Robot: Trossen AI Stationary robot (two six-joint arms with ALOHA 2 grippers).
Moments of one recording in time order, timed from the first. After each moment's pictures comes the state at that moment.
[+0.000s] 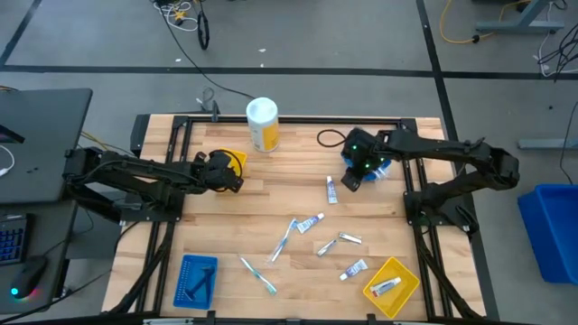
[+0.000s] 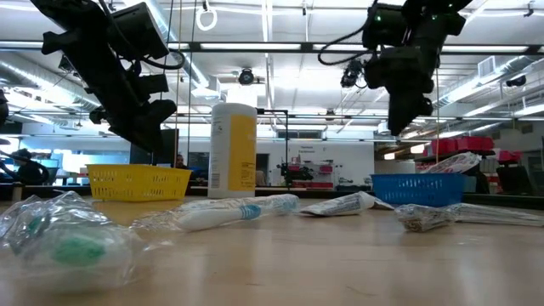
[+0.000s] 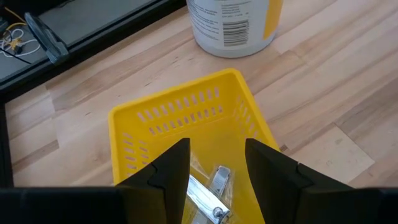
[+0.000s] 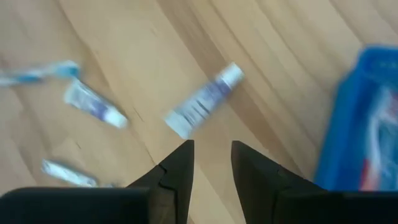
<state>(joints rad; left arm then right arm) 0.06 1.15 0.54 -0.45 -0.72 -0.72 -0.34 1.30 0.98 -0.86 -0.16 0.31</state>
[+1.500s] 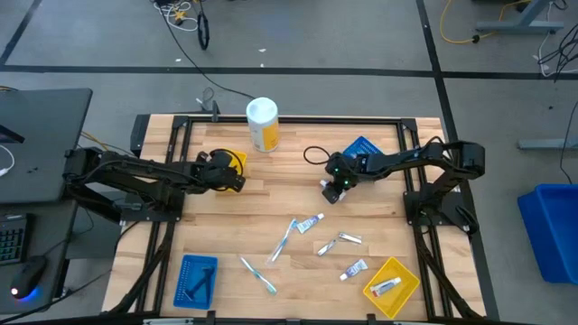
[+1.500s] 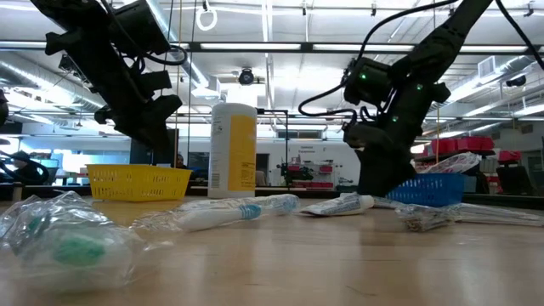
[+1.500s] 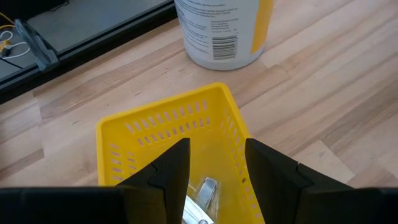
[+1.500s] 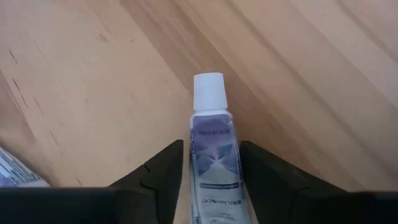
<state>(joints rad) 0.06 1.15 0.54 -0.39 -0.72 -0.71 -0.25 1.62 0.72 -0.21 -0.08 0.46</state>
